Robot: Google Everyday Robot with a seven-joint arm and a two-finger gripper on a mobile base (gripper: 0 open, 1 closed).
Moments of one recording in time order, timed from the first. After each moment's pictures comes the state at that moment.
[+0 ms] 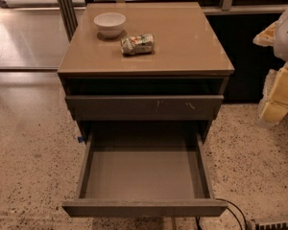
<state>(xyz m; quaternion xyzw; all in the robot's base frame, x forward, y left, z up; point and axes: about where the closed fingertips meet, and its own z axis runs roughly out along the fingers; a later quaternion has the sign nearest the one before) 0.438 -0.217 0.977 -0.60 0.78 -0.03 0.16</state>
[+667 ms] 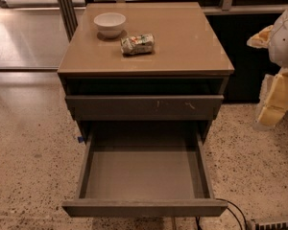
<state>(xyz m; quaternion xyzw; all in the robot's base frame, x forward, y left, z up) 0.441 -0.210 0.969 -0.63 0.76 -0.04 0.17</state>
